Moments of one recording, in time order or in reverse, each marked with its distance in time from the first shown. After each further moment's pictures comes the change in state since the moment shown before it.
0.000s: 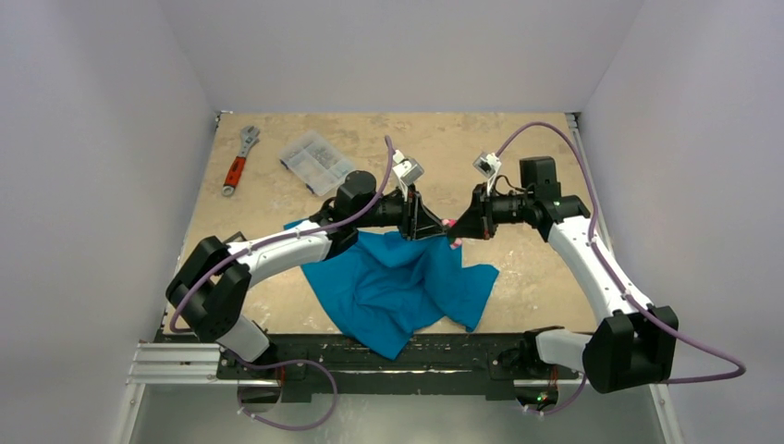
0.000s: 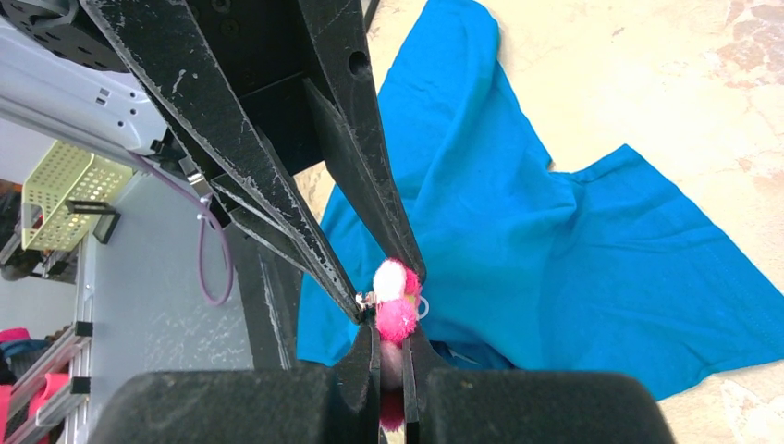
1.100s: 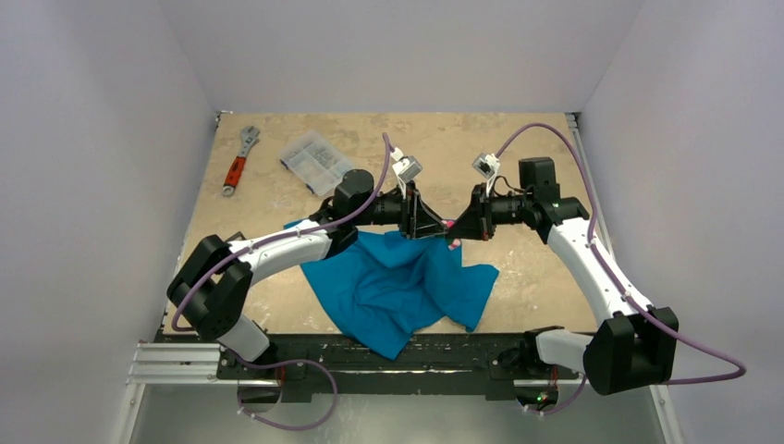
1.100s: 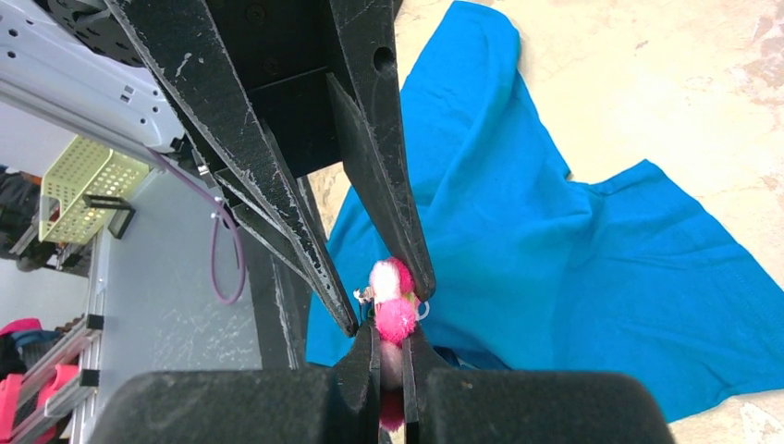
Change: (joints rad) left arm 0.012 0.011 0.000 0.060 0.058 -0.054; right arm 0.007 -0.014 -0.017 0.028 -0.034 0.008
